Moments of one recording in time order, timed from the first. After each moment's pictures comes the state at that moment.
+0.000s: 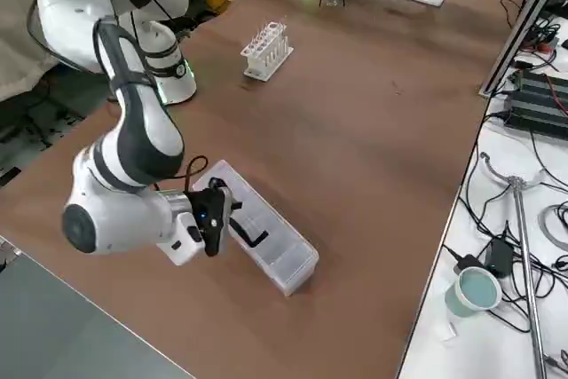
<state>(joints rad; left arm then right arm) -0.03 0.60 -0.03 -1.38 0.10 1.71 -0.13 -0.98 0.76 0.22 -1.21 0.44 1.55 -1.08</state>
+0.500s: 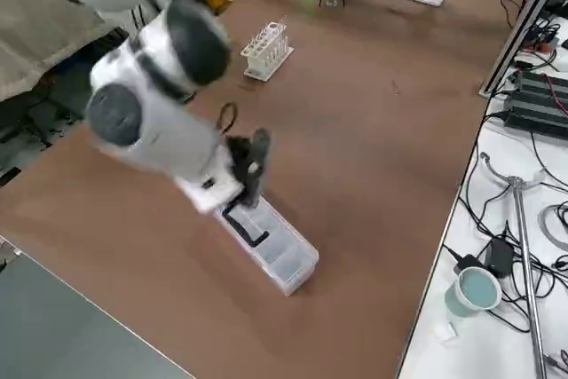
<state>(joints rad) -0.04 0.35 -0.03 -1.34 -0.01 1.68 -0.13 -0.77 0.58 0.23 -1.14 0.22 1.53 -0.76</state>
